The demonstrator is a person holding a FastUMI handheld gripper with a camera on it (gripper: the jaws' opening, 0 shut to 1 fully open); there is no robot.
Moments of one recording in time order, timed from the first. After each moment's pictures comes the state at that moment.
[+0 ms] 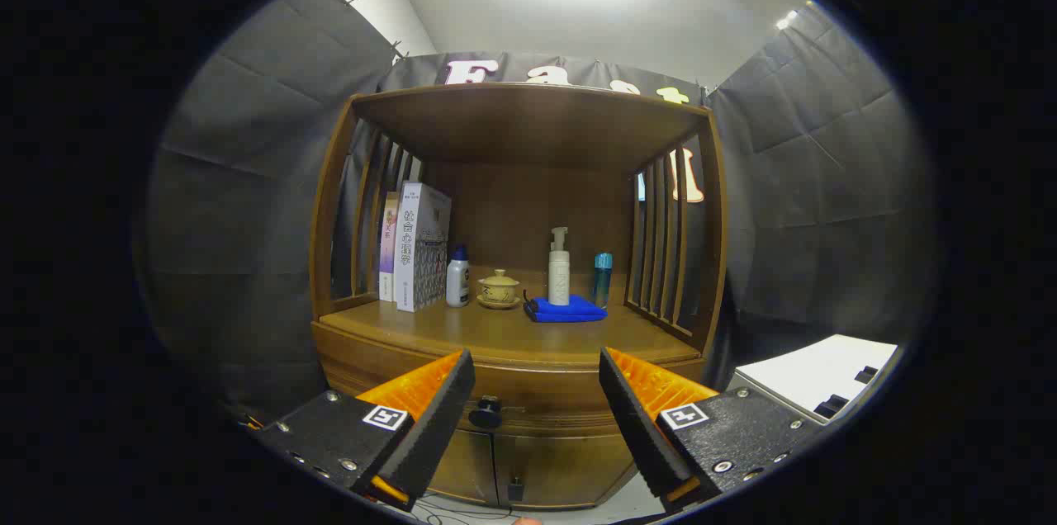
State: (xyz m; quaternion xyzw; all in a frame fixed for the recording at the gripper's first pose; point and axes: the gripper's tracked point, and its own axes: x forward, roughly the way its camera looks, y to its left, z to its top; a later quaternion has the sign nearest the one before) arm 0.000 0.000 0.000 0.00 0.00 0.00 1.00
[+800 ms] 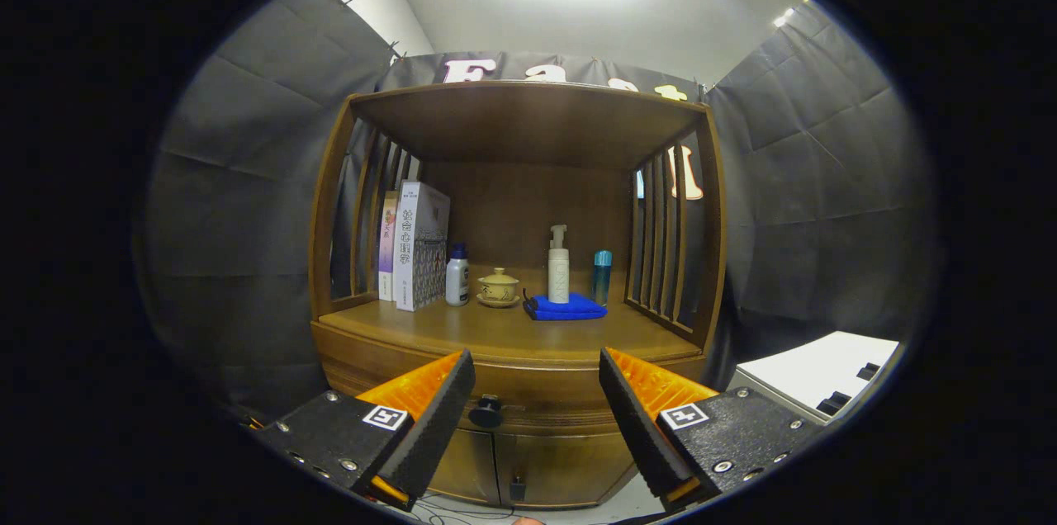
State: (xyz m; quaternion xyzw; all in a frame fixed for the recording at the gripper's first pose) arm 0.000 -0.001 -0.004 0.01 0.00 0.00 1.00
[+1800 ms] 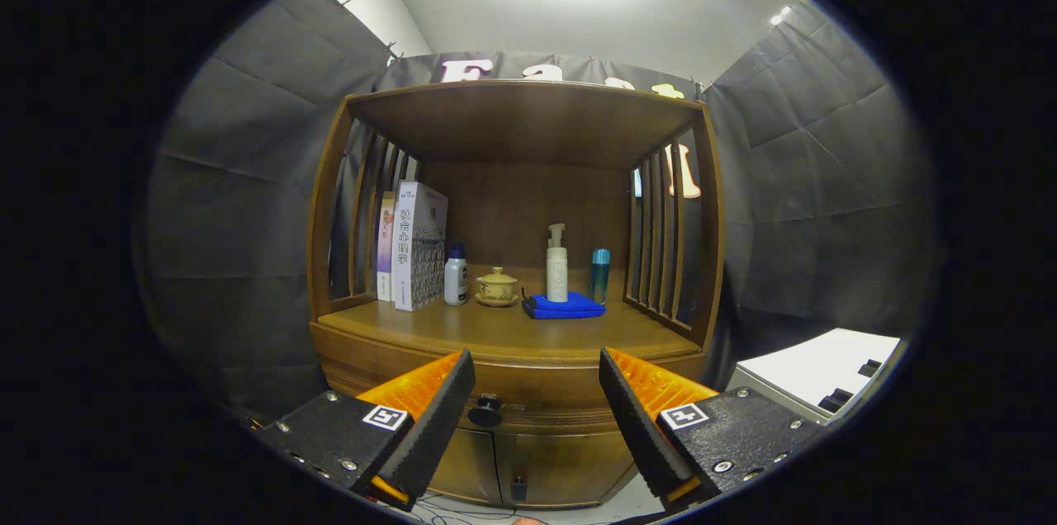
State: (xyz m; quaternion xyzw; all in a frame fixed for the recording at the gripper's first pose) arm -0.001 -0.003 -0.006 0.01 0.00 0.00 1.00
